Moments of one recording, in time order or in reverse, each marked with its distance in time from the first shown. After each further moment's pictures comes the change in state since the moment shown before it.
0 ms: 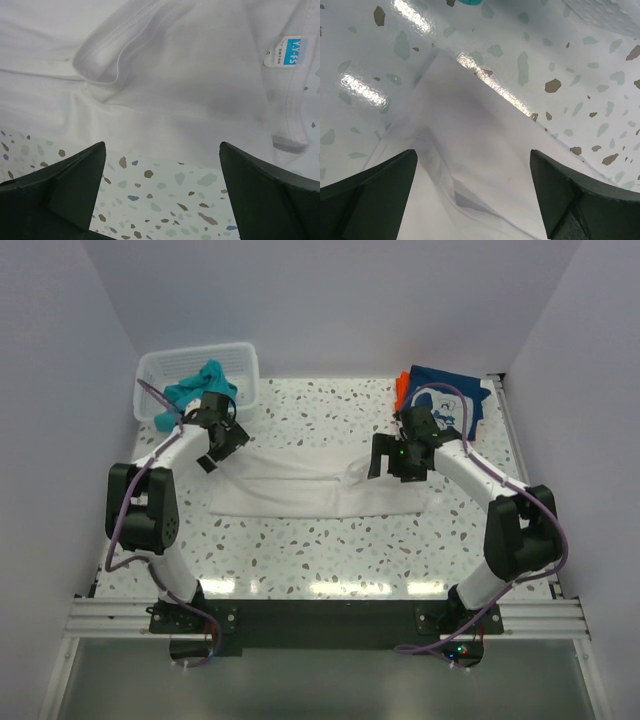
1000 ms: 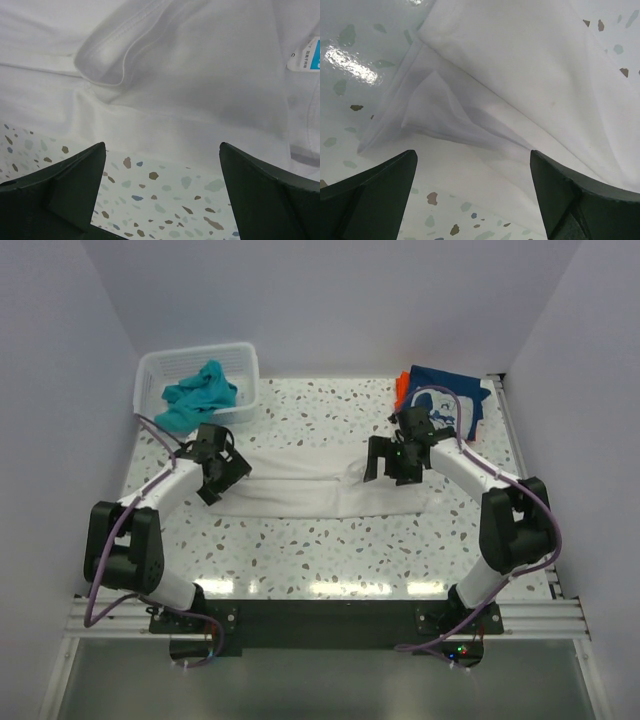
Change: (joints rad) left arm -0.042 -0.293 -0.340 0.007 0.088 -0.044; right arm 0.000 0.053 0.019 0.008 -0.056 0.001
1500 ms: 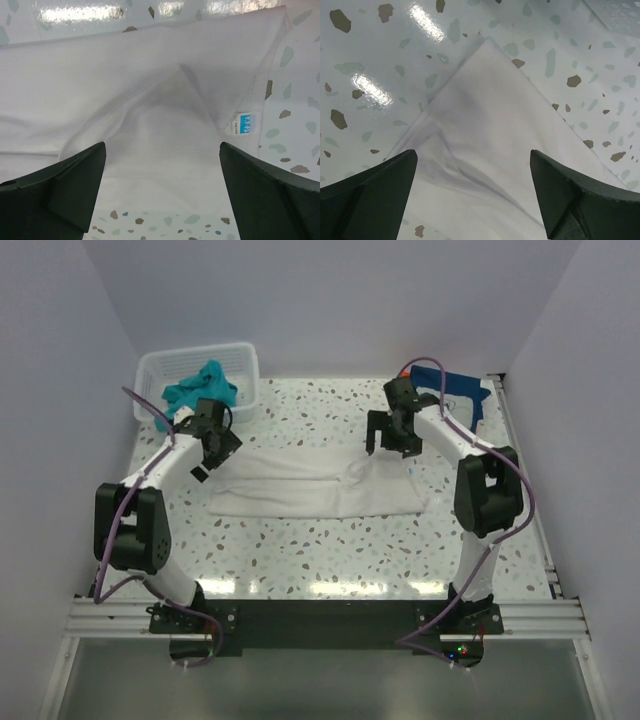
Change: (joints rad) left arm 0.030 0.137 0.242 -0.087 -0.194 -0.033; right arm -0.003 0.309 0.414 -0.170 0.254 -0.006
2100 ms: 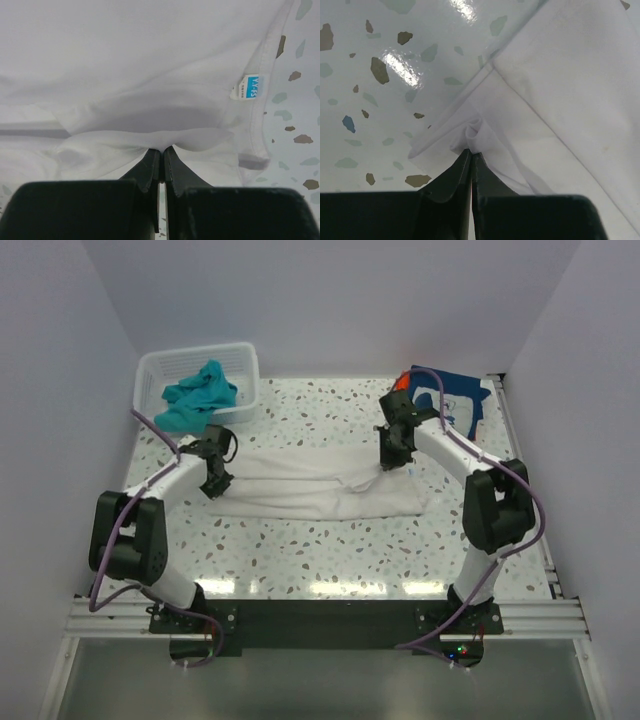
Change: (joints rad) left arm -0.040 -0.085 -0.217 -0.026 -0.039 -0.059; right arm 0.056 -0.153 -0.174 -0.002 0.013 -0.018
